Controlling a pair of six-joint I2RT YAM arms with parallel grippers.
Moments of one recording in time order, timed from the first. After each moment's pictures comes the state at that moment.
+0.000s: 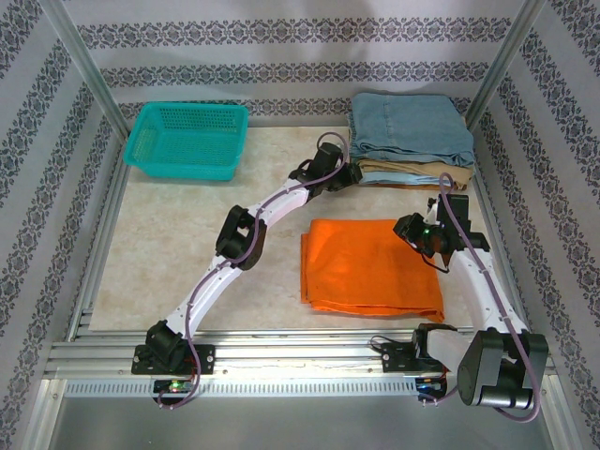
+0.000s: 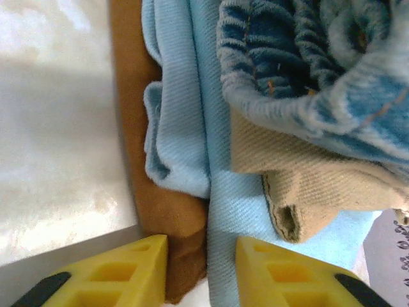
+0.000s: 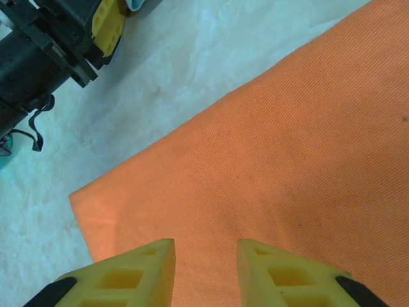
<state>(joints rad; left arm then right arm) -0.59 2.88 2.60 -0.25 0.28 -0.90 -0.10 1.08 0.73 -0.58 -0.39 0.60</state>
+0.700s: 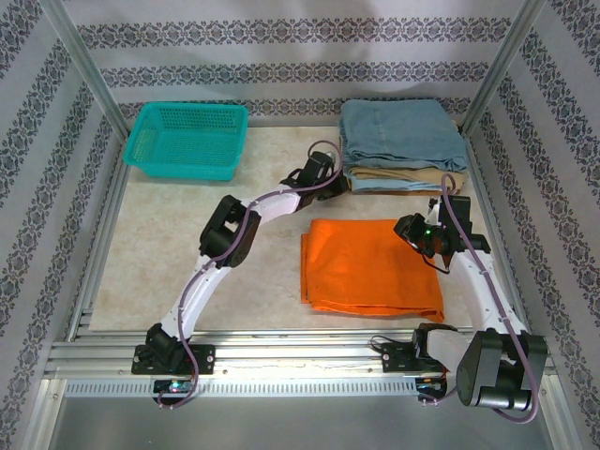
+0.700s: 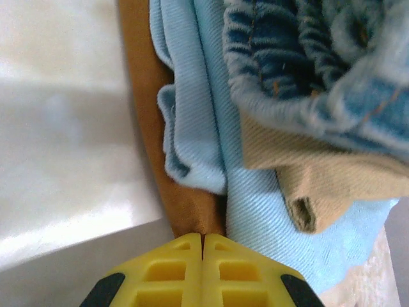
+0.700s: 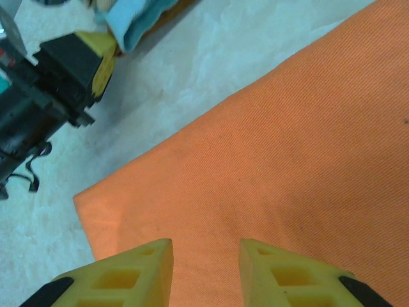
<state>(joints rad) -0.58 2.54 1.96 -0.01 0.23 -0.83 -0.12 1.07 0.71 -0.56 -0.41 0.60</state>
